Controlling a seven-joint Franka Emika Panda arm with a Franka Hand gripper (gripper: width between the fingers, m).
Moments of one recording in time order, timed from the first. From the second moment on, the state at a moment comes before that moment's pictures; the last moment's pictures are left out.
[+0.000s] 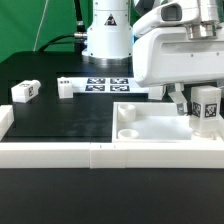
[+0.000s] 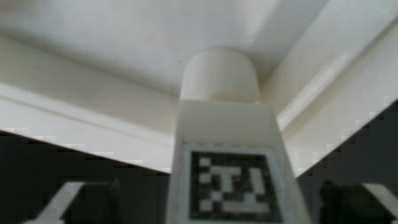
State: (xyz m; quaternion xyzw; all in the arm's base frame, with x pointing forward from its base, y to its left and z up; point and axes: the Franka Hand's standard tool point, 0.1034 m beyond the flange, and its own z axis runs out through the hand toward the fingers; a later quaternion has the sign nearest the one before) arm 0.630 0.114 0.064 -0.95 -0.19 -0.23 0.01
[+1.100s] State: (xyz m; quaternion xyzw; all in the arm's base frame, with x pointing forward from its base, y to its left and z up) arm 0.627 0.115 0.090 -0.96 -0.20 -0.21 0.01
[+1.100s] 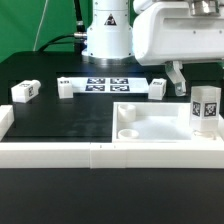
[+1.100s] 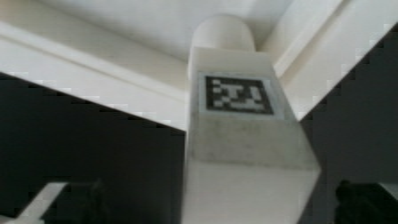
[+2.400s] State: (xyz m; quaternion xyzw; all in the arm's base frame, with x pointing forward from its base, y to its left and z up) arm 0.621 0.118 0.081 -0.98 -0.19 0.02 0.00
